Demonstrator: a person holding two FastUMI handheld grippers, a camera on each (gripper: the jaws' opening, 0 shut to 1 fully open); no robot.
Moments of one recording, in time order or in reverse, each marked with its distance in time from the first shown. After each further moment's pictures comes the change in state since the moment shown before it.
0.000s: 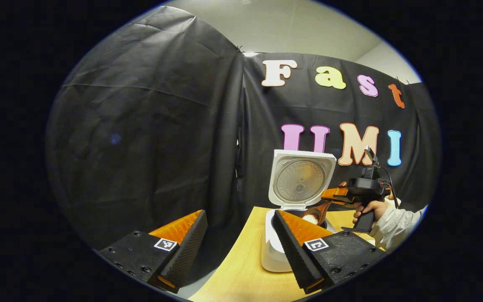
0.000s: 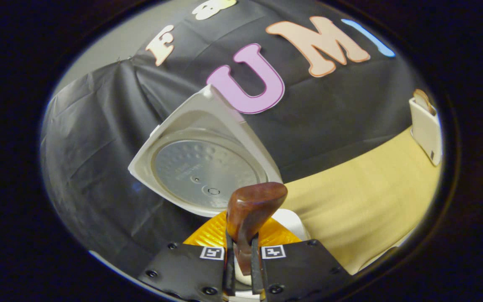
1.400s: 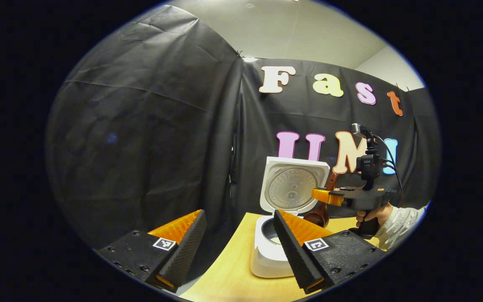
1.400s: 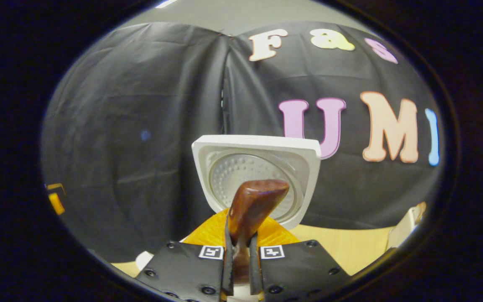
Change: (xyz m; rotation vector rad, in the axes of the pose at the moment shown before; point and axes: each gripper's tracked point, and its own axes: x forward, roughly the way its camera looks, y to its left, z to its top) left arm 0.003 -0.030 0.005 -0.032 -0.064 -0.031; right arm -0.053 0.058 0.027 -0.474 -0.125 0.128
